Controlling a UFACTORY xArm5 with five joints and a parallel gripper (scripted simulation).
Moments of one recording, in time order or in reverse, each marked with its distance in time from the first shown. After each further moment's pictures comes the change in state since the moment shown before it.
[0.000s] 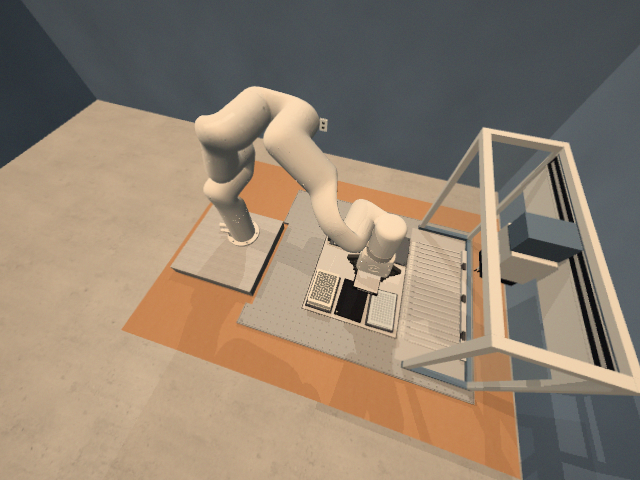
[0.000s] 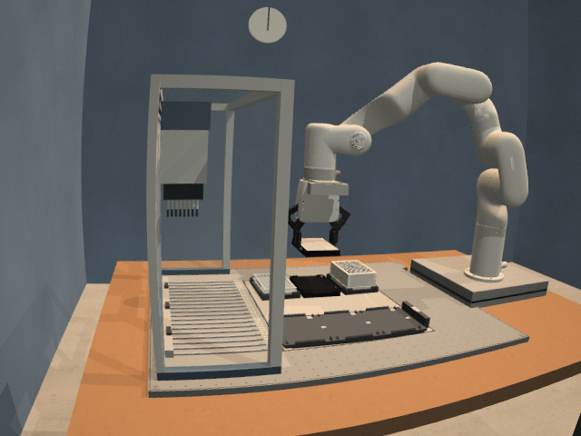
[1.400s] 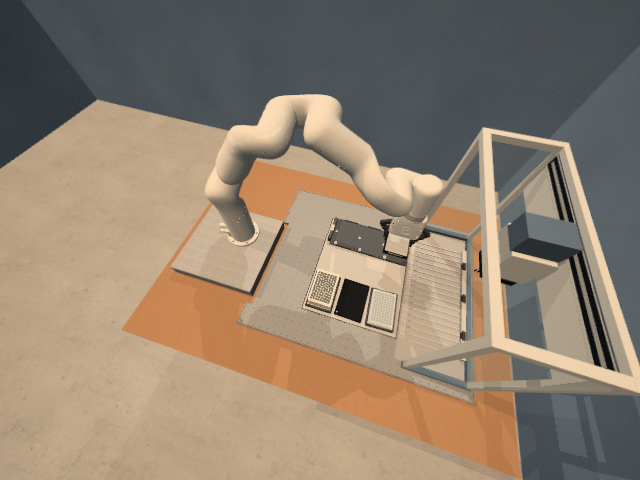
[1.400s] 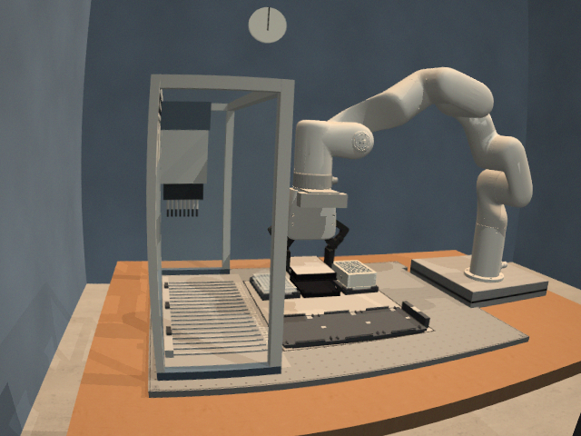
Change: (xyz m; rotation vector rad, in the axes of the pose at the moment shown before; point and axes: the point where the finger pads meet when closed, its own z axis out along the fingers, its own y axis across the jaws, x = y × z) arm 0.165 0.071 0.001 -0.002 -0.001 0.001
